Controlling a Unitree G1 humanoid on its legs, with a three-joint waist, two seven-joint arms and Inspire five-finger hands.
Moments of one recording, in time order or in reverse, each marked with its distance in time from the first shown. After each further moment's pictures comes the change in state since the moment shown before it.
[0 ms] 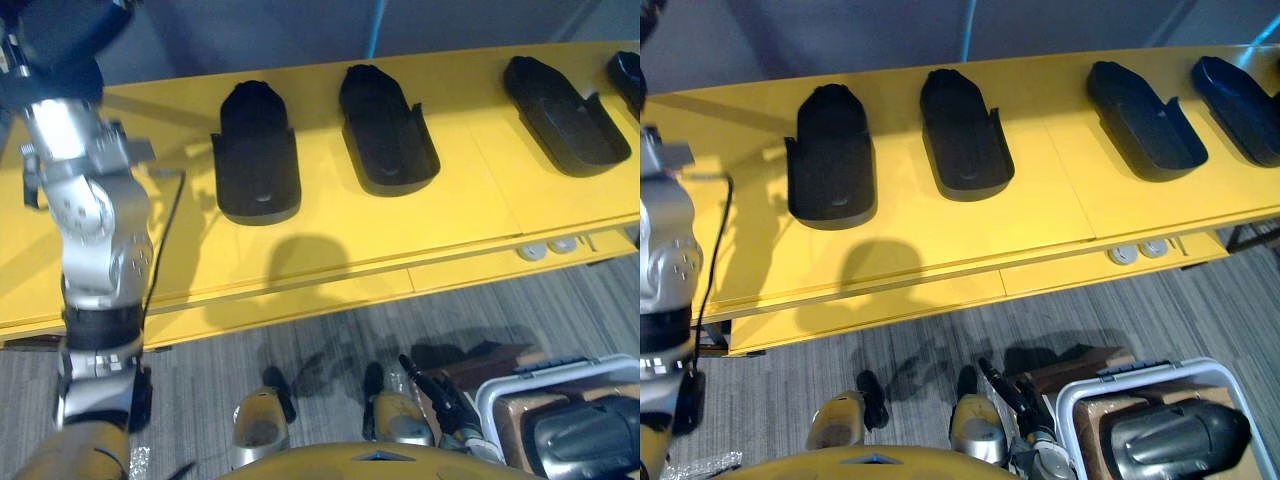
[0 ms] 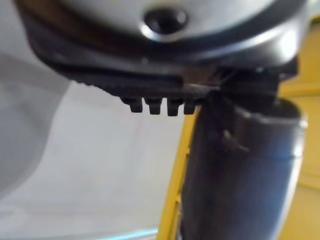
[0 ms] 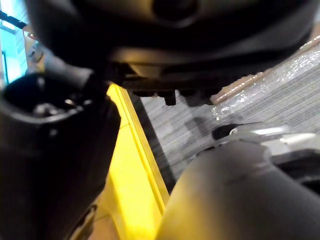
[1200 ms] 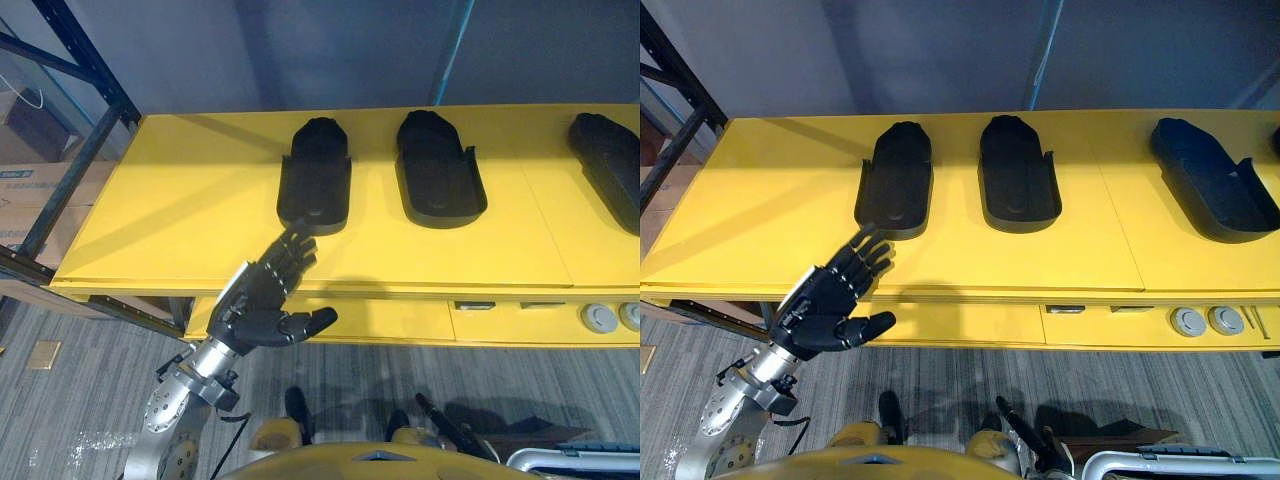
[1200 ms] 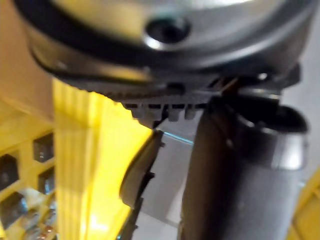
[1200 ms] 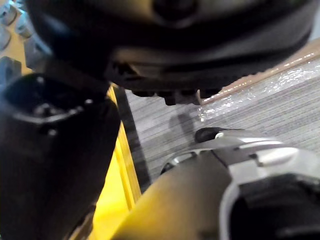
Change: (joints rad) left arm 0.808 -0.162 -0.278 0.115 -0.043 0.154 -0.796; right arm -0.055 -0.017 -0.109 0.262 -0.043 0.047 -0.008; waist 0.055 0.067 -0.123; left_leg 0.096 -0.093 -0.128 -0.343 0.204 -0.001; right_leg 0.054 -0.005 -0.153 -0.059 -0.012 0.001
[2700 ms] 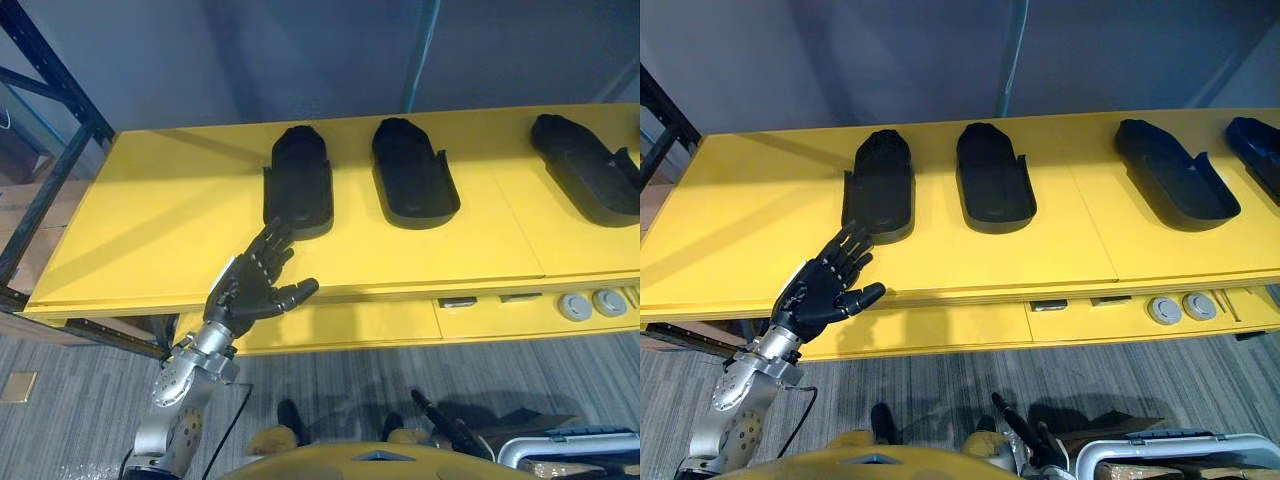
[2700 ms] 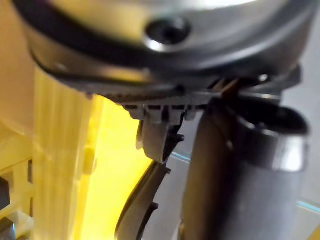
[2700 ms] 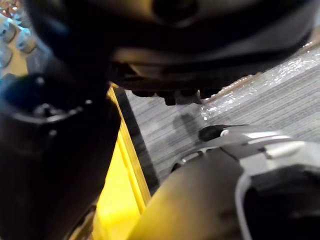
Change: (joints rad) left arm -0.148 -0.018 0.013 0.160 -0.031 -0.028 0.141; right arm -0.005 0.021 -0.029 -0.010 -0.036 0.019 0.019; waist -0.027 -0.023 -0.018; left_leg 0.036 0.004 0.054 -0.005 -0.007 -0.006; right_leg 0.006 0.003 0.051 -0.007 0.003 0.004
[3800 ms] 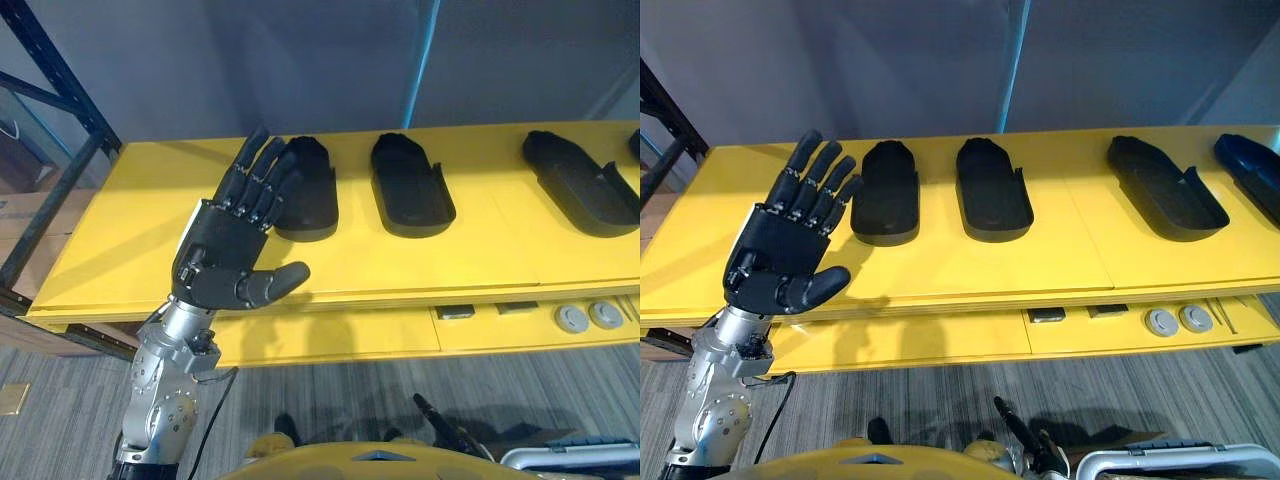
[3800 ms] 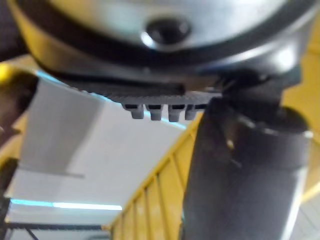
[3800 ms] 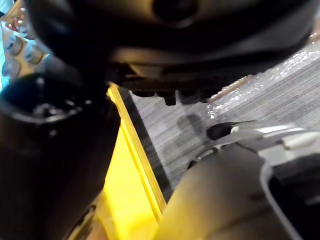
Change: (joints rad) left arm -0.089 -0.074 0.022 -0.298 -0.252 -0.103 -0.335; right arm 0.018 0.026 -0.061 0.001 -0.073 0.004 -0.001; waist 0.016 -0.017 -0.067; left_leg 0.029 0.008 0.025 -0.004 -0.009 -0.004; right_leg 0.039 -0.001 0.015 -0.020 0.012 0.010
